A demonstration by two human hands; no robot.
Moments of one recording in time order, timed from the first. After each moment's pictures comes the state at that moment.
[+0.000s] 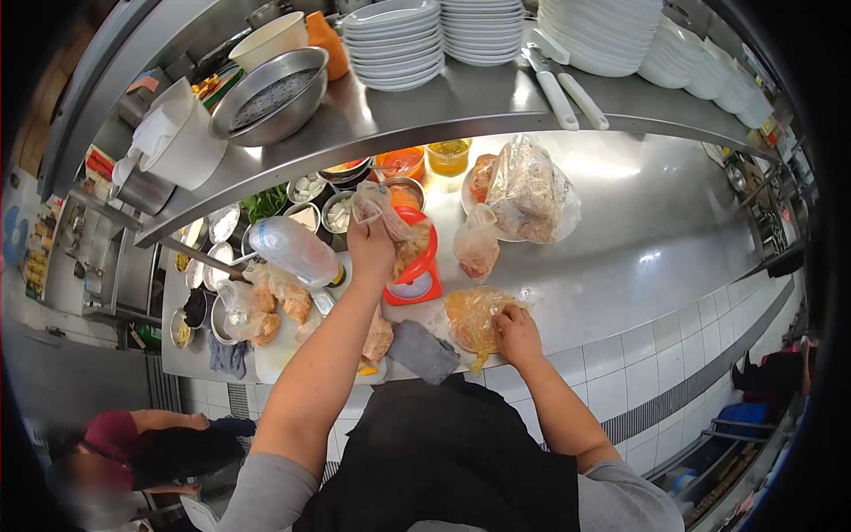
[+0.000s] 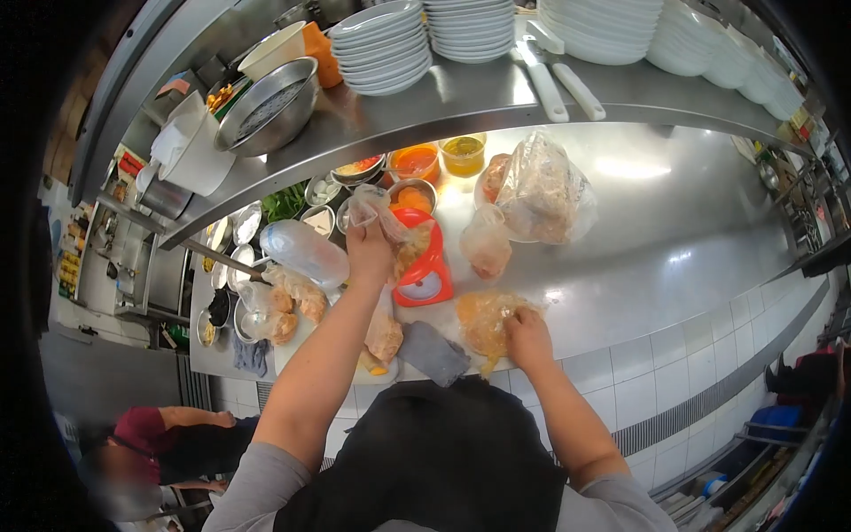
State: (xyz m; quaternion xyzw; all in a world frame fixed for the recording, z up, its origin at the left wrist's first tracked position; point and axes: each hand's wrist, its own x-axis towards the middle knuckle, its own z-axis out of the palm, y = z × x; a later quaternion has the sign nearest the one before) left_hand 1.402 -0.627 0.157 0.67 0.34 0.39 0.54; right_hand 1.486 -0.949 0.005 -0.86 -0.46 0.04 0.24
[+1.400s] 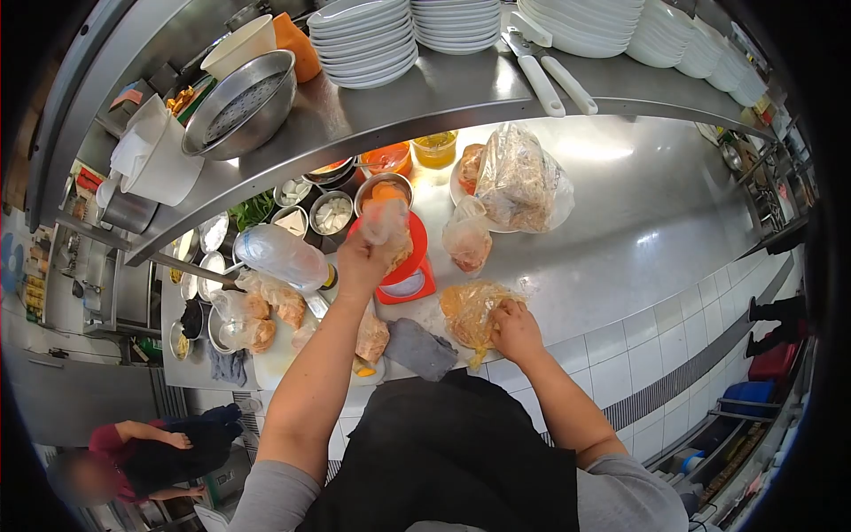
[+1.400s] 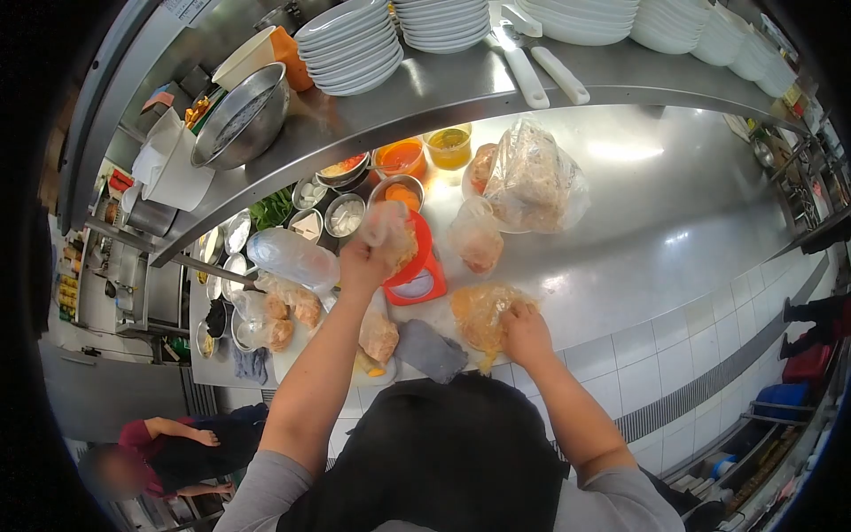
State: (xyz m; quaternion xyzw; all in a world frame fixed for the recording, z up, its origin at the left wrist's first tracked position) left_hand 1.381 -0.627 0.135 0.84 0.22 0.32 0.39; right_hand 1.485 -0.950 0.030 -0.86 -0.44 0.11 0.22
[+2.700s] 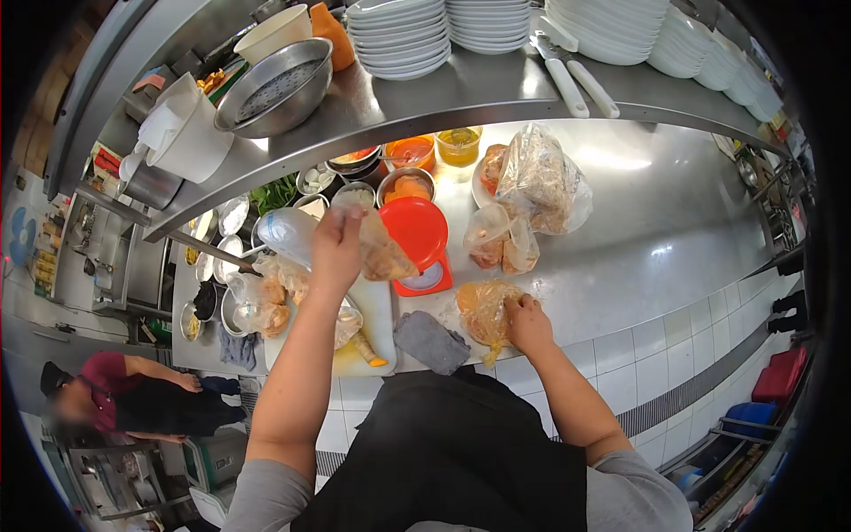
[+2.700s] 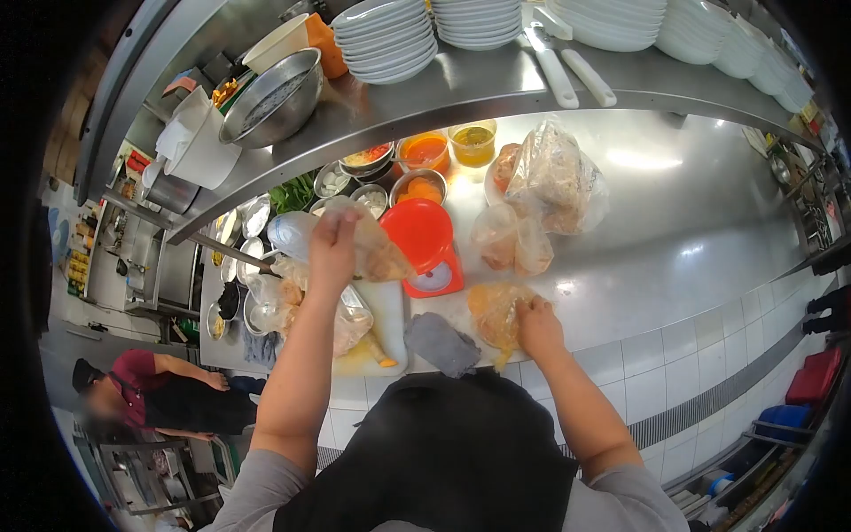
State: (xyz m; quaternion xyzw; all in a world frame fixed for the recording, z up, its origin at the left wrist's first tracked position) left_hand 1.335 -0.615 0.219 0.81 0.30 0.33 0.38; right_hand 1.486 -0.939 0.023 -0.89 -0.40 0.14 0.17
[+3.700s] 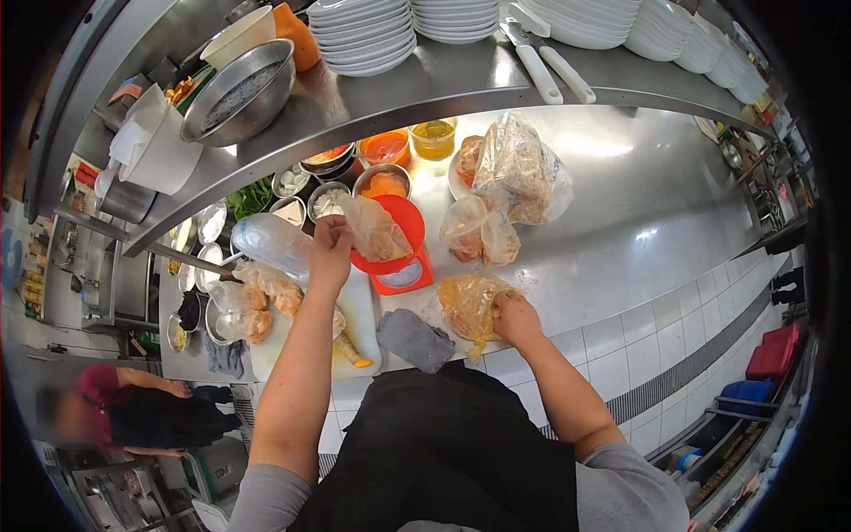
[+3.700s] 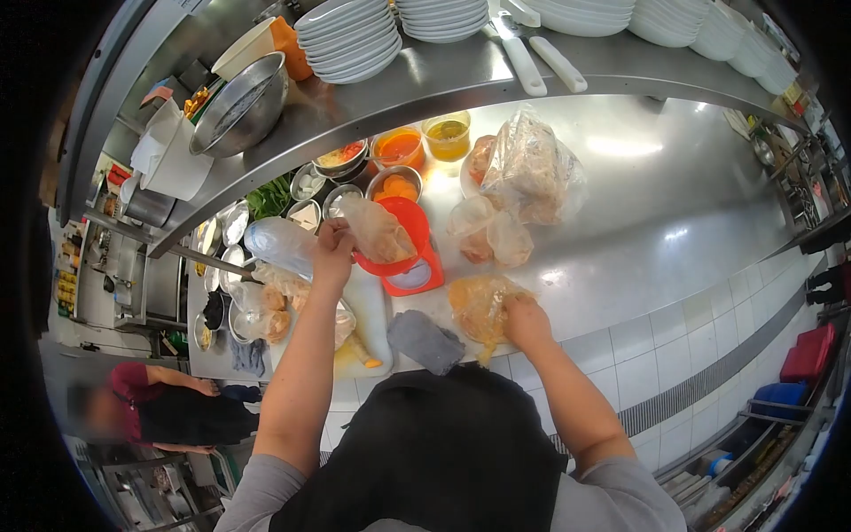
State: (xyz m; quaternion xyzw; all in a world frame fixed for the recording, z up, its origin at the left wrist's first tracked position) left_hand 1.346 -0.596 0.140 0.73 0.37 0.26 0.52; right_hand 1.495 -0.946 0.016 -0.89 -0.37 0.17 0.22
